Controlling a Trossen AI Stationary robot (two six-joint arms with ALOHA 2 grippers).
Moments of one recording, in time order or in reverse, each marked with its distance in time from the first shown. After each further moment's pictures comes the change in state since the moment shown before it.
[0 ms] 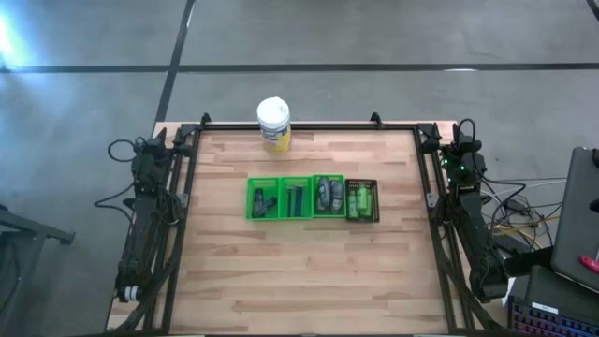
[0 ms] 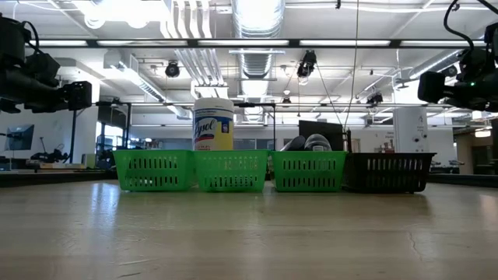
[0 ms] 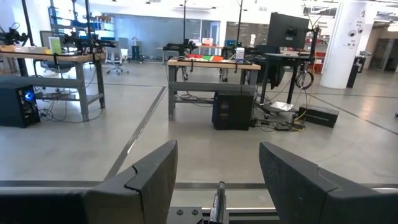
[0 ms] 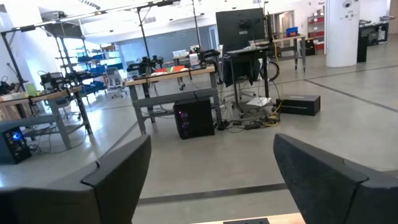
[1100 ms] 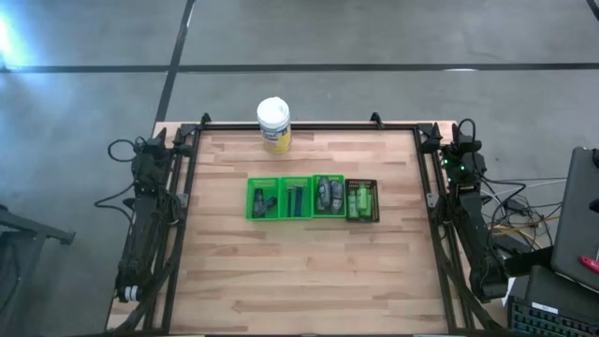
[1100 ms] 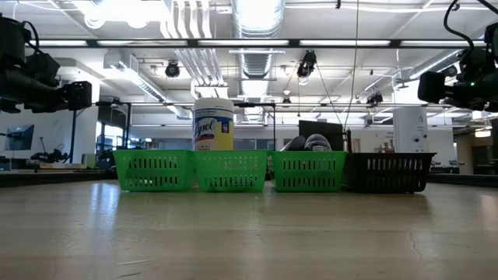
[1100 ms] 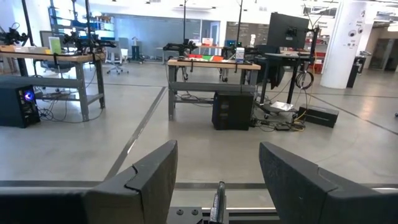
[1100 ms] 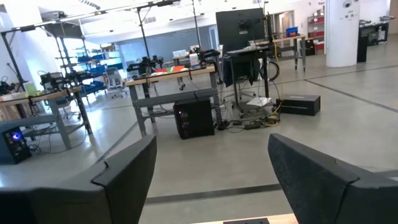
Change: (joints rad) left arm 0.000 0.000 0.000 0.000 0.000 0.000; right arm 0.000 0.000 0.000 0.000 0.000 0.000
